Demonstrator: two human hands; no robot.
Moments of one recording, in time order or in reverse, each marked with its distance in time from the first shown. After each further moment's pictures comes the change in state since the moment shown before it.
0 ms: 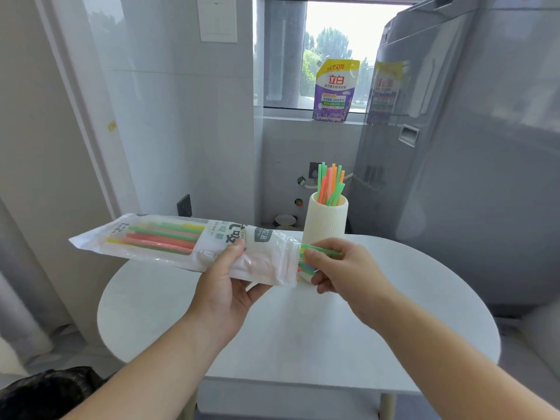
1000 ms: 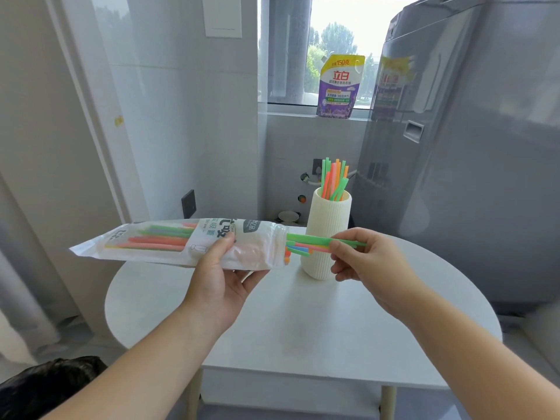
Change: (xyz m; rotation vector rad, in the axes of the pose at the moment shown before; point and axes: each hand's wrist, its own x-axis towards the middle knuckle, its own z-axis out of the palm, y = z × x) left_hand 0.000 0.009 -0.006 -0.098 0.064 -0.011; right_hand 0.000 0.002 -0.030 0.019 0.002 -0.142
